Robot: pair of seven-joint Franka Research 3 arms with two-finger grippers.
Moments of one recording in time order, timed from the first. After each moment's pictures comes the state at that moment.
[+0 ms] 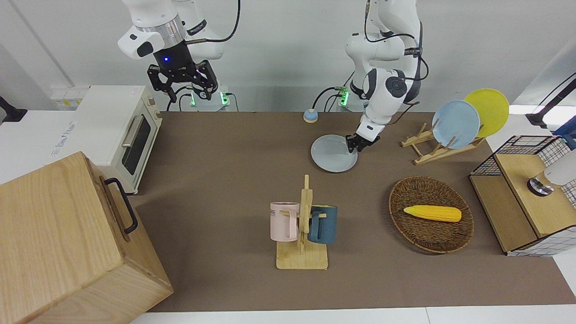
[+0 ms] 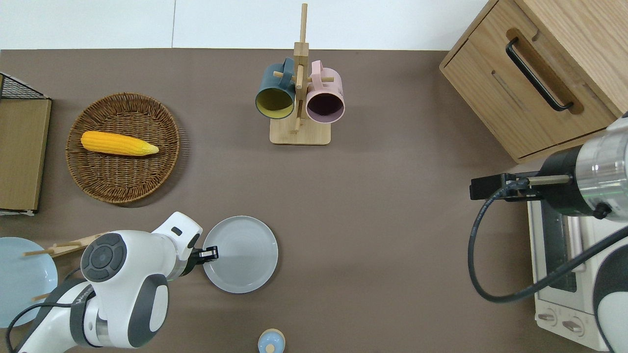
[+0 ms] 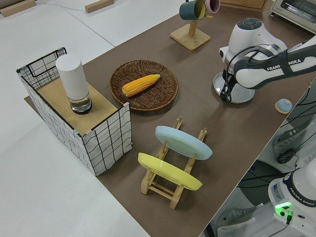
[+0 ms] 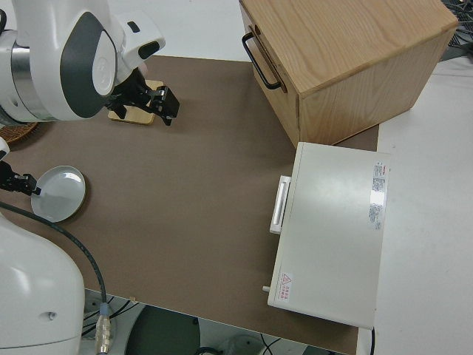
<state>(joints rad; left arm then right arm) -0.17 -0.12 -0.09 -2.55 -0.23 2.37 -0.24 -0.21 -0.06 0.37 -1.54 0.10 1.52 0.18</state>
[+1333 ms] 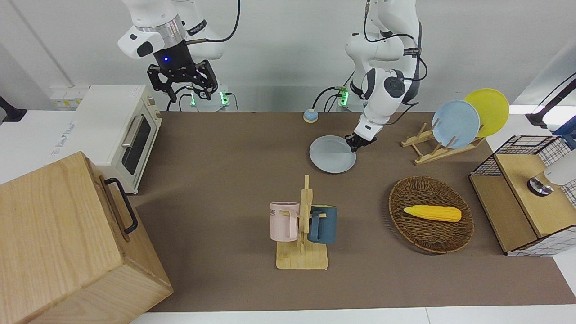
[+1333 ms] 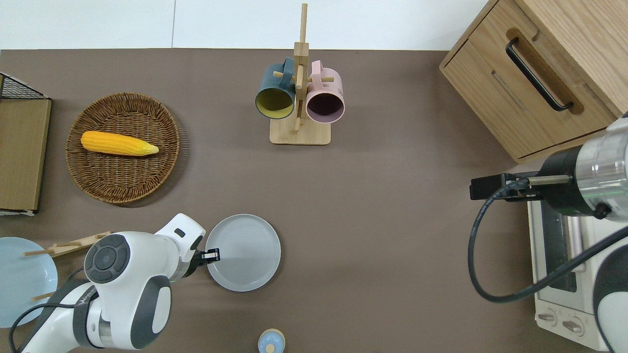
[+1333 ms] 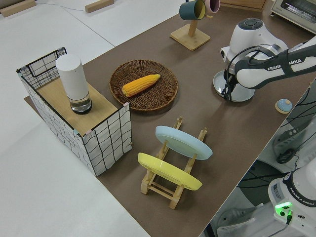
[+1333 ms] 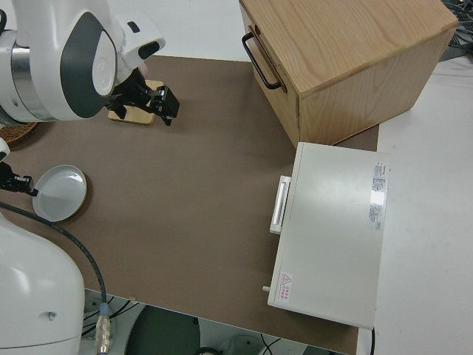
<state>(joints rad) -0.19 -0.12 -0.09 -2.55 -0.23 2.37 -0.24 -0.21 -0.06 0.37 -1.54 0.10 1.52 0.18</state>
